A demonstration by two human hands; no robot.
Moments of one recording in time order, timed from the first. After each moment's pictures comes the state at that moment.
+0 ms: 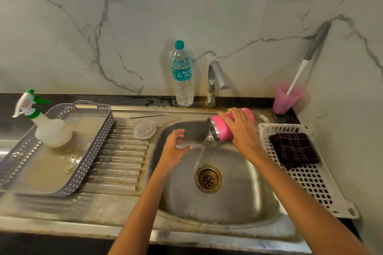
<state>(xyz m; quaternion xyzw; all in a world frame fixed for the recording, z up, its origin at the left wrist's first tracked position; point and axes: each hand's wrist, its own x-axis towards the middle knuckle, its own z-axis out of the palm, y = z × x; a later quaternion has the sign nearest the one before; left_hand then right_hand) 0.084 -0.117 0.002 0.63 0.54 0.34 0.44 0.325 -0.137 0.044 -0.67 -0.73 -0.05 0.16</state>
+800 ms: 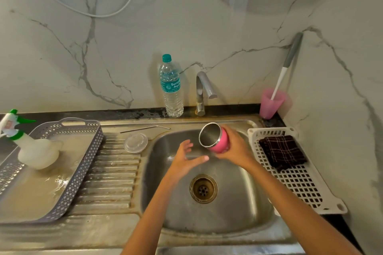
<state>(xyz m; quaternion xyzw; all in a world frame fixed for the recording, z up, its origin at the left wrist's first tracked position) 0.124 -0.130 0.010 0.59 0.48 0.29 0.57 0.328 -0.158 0.034 -0.68 -0.60 0.23 0.35</state>
